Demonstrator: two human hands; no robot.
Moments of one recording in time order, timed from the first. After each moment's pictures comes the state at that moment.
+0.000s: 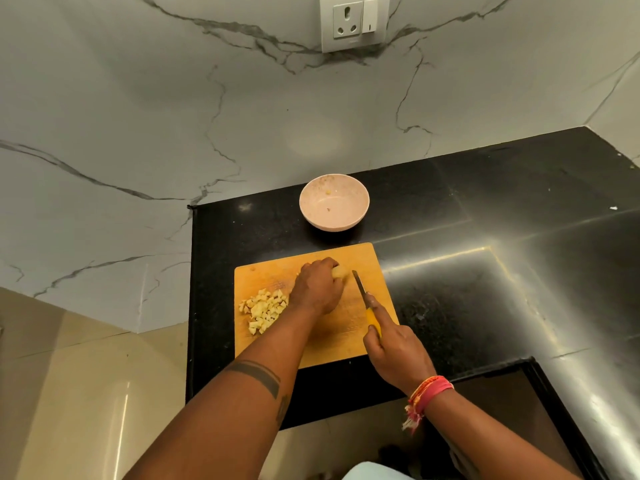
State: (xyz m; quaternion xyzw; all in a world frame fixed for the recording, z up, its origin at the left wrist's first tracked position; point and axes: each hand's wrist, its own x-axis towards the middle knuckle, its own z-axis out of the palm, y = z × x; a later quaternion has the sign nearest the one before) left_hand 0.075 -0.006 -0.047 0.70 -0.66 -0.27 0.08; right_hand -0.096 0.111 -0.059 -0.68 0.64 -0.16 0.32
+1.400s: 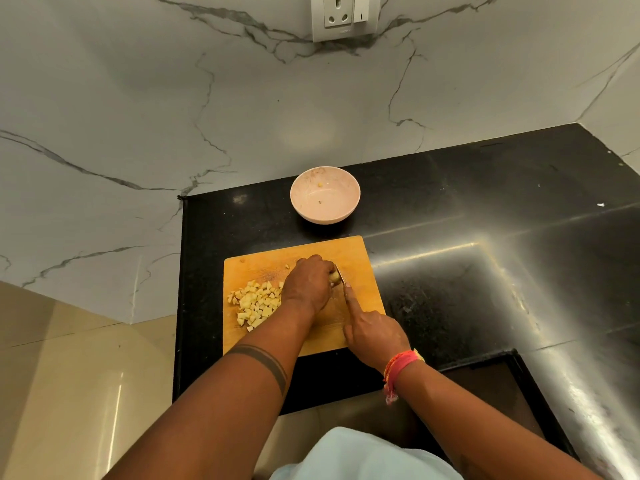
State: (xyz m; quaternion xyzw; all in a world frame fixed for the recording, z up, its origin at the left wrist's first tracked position) left_hand 0.063 0.003 -0.039 0.67 -0.72 -0.19 0.00; right_hand -0.088 0.087 -0.061 -0.75 0.62 0.04 0.25
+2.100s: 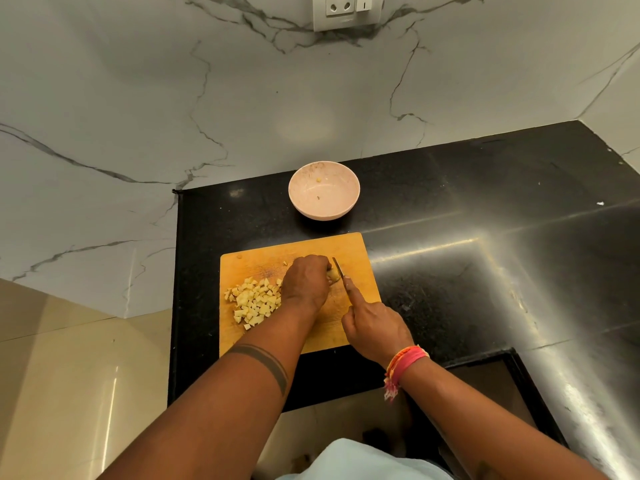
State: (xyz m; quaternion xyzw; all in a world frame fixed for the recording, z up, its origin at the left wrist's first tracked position) left_hand 0.061 0.002 -0.052 0.71 -0.67 -0.21 0.06; right_hand -0.087 0.081 -0.043 -0.73 0.63 0.01 0.25
